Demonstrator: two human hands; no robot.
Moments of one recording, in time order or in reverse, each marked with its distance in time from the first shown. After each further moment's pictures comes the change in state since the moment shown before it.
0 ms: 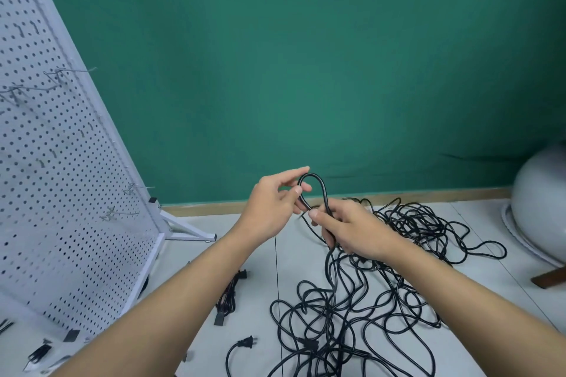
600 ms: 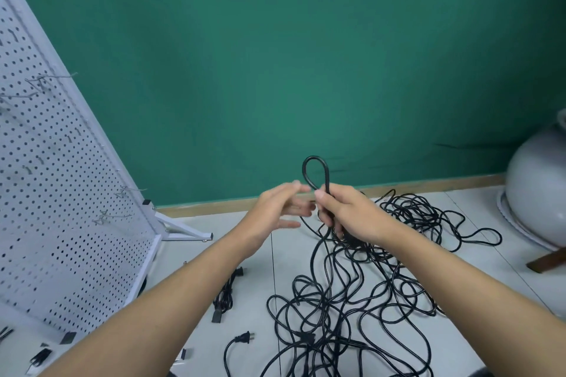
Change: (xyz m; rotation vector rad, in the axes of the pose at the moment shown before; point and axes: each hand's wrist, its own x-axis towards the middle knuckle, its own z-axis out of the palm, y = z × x) left_hand -0.003 -0.011 0.024 -0.210 -0.218 -0.266; right_hand -0.005 0.009 -0.022 0.083 0.049 -0.042
